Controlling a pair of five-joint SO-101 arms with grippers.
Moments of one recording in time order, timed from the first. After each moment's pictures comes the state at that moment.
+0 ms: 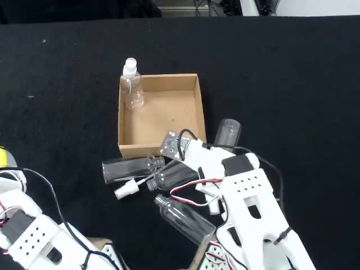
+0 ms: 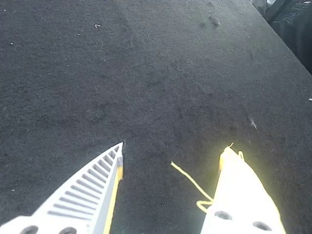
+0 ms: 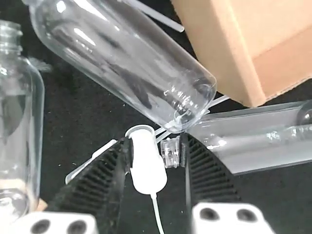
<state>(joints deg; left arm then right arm) -59.5 -78.5 80.1 35.2 18.0 -15.5 -43.0 63.5 65.1 50.7</state>
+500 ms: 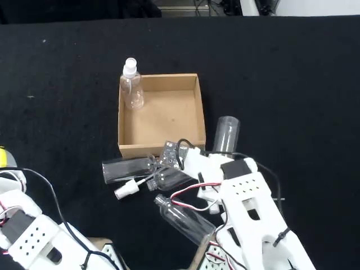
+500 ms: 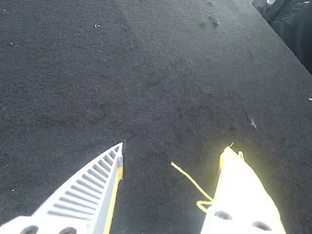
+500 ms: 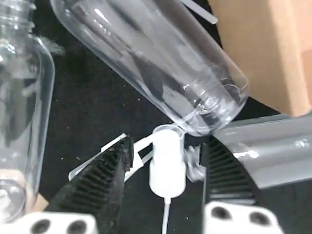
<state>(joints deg) -59.5 -78.5 80.1 35.2 18.0 -15.6 -43.0 69.5 61.4 54.7</state>
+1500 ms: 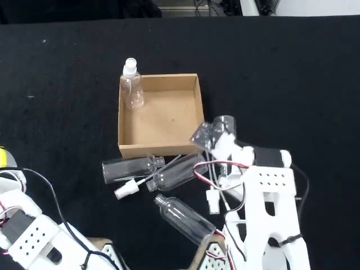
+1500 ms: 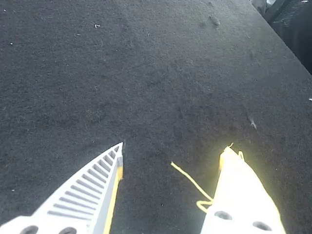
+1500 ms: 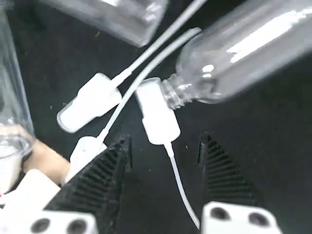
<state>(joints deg) -59.5 -78.5 80.1 35.2 18.0 3.3 -43.1 60.5 76.1 59.2</state>
